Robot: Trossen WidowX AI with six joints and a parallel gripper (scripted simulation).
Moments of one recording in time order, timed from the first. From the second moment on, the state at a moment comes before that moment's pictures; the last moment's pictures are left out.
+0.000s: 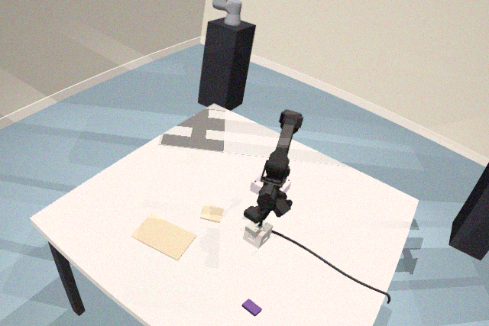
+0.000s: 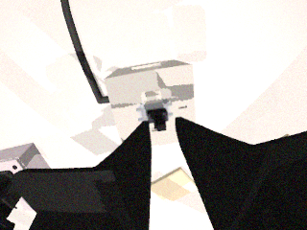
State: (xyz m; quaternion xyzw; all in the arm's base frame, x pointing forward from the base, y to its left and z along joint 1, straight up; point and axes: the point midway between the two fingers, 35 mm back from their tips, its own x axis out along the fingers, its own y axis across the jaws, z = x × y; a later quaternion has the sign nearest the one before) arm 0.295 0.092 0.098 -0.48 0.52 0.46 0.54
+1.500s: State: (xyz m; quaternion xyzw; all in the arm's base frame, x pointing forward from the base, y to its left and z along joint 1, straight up) arm 0.294 0.092 0.112 -0.47 0.52 0.46 0.54
